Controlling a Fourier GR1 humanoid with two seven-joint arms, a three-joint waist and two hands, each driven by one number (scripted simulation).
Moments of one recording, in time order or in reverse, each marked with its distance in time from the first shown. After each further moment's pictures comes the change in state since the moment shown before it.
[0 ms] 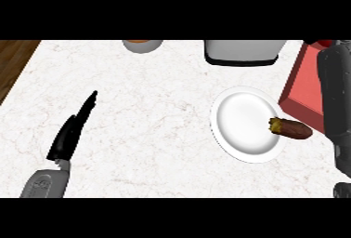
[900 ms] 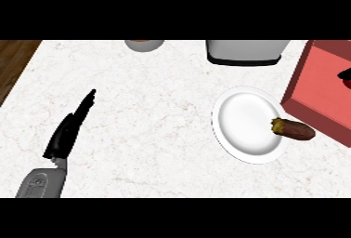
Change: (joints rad) left arm -0.009 0.010 0.016 -0.004 0.012 -0.032 -0.002; right arm 0.076 -0.229 -0.261 0.400 -0.254 -0.046 -0.201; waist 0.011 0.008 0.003
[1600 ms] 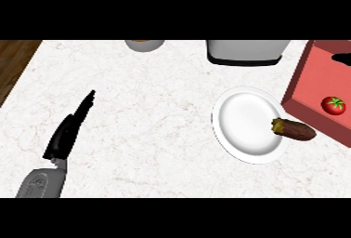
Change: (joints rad) left arm 0.002 0.001 0.006 0.016 -0.006 0.001 -0.020; right arm -0.003 0.028 -0.242 0.046 -0.354 -0.387 -0.404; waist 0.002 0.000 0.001
